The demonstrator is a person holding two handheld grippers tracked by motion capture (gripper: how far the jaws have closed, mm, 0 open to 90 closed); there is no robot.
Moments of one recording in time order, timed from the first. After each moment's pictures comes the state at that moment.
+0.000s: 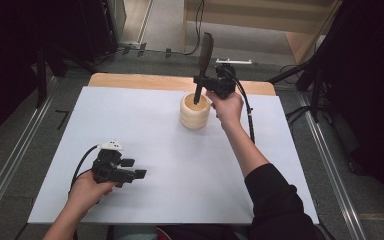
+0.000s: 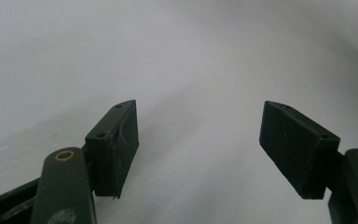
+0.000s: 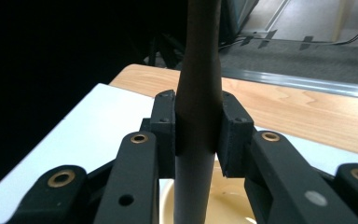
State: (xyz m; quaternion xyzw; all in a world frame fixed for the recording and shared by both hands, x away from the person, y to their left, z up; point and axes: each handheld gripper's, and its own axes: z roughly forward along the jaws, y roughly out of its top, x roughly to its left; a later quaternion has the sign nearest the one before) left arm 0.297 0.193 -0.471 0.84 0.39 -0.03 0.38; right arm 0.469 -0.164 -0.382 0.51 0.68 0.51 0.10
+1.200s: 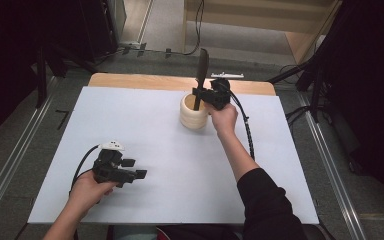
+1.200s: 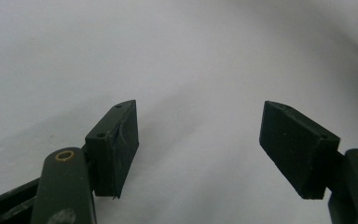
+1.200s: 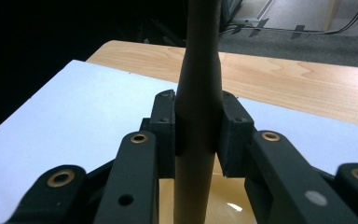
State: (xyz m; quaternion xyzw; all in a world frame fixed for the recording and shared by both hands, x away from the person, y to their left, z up) left arm 0.297 0.191 -0.472 0.84 0.39 -0.03 0.38; right arm 0.474 -0.160 -0.435 0.51 0.70 0.49 0.11
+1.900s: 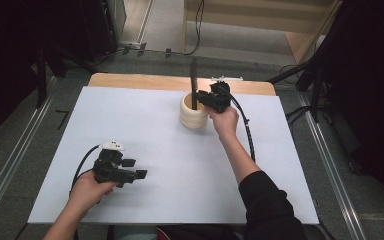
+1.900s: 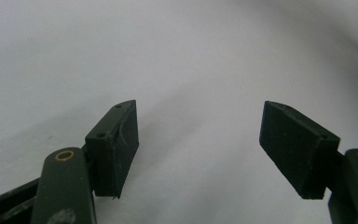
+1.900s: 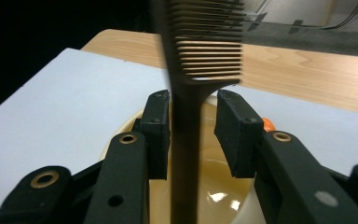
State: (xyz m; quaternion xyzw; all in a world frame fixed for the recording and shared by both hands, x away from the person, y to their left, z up) left arm 0.297 0.191 -0.472 0.84 0.39 -0.03 0.37; right arm 0.469 -0.161 -0.443 0.51 0.70 0.48 0.12
